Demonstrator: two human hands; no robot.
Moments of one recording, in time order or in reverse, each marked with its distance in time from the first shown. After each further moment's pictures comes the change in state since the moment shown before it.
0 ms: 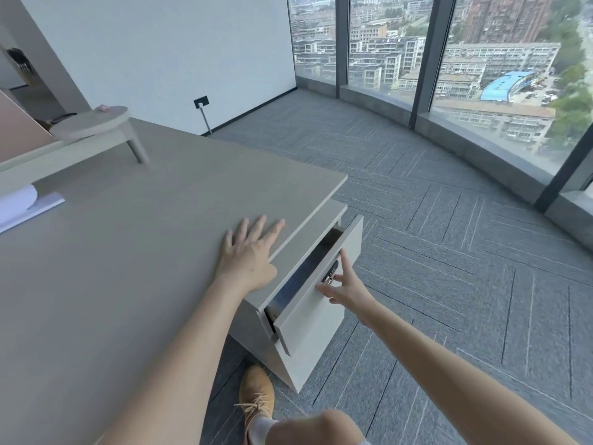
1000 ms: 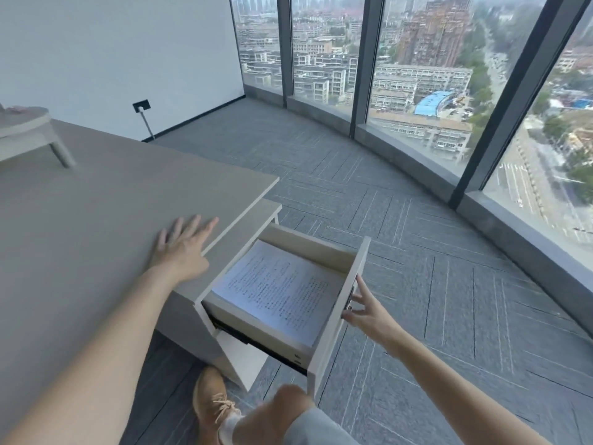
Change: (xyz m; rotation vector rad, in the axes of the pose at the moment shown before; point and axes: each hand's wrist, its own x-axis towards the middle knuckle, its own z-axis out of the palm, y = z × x) left_hand 0.003 0.000 -0.001 0.021 -0.067 -0.024; right_hand -0.152 0.046 -0.127 -0.108 0.103 0.057
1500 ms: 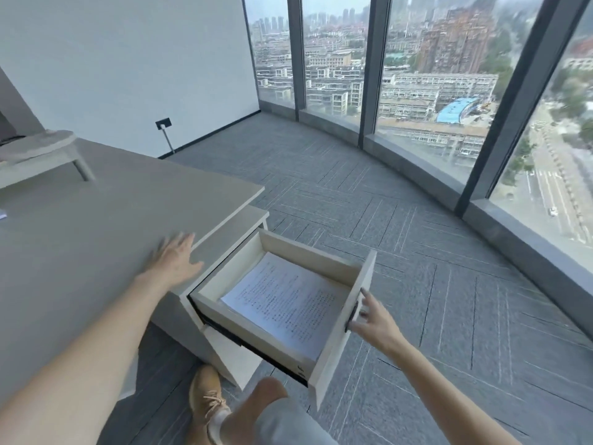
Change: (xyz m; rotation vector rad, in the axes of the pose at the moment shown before) left_hand -0.026 0.026 0.000 -0.059 0.018 -0.114; right_hand -0.053 0.013 -0.059 -0.184 0.104 0.019
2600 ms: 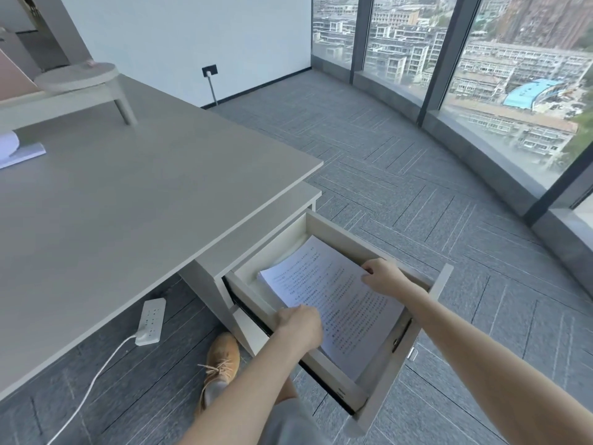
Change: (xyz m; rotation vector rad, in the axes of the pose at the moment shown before) left_hand -0.053 0.151 0.125 0.062 -0.418 0.127; right_hand 0.181 -0.063 0.044 -0.597 -0.205 -0.067
